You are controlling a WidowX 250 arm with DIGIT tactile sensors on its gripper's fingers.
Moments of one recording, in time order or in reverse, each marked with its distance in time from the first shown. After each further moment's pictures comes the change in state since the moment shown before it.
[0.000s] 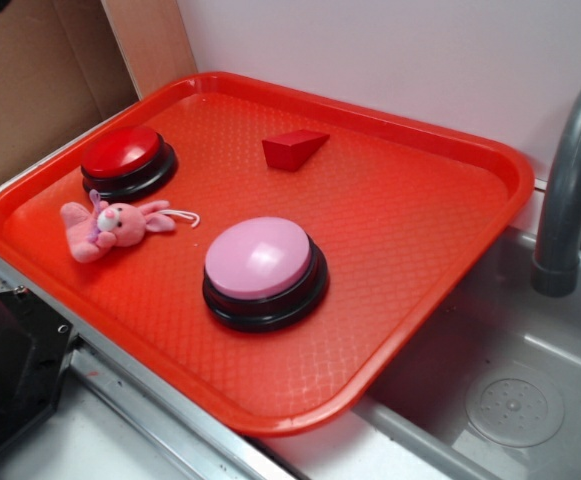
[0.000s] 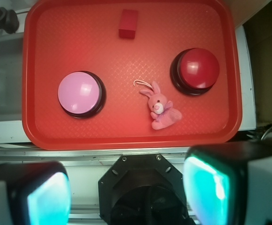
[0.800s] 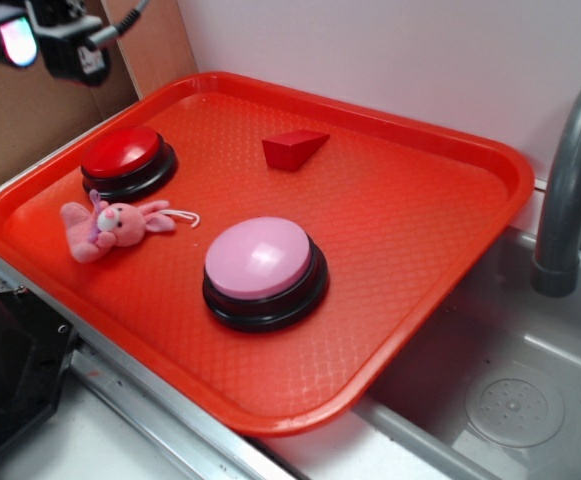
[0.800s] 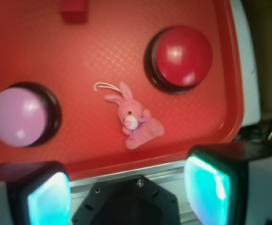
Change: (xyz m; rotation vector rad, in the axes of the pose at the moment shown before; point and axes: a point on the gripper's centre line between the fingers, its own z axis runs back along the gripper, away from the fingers) arm 0.057 0.061 -0.097 -0.003 0.143 0.267
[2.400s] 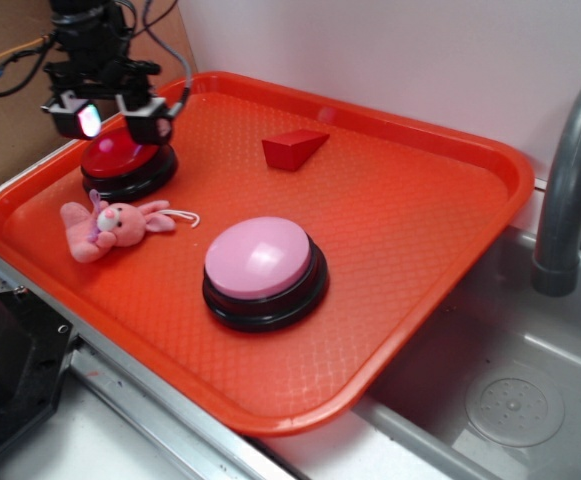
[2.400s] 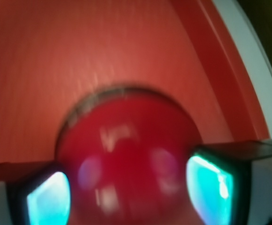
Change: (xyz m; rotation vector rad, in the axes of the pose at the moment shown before) arm 0.063 0.070 -0.054 0.048 -0.086 0.211
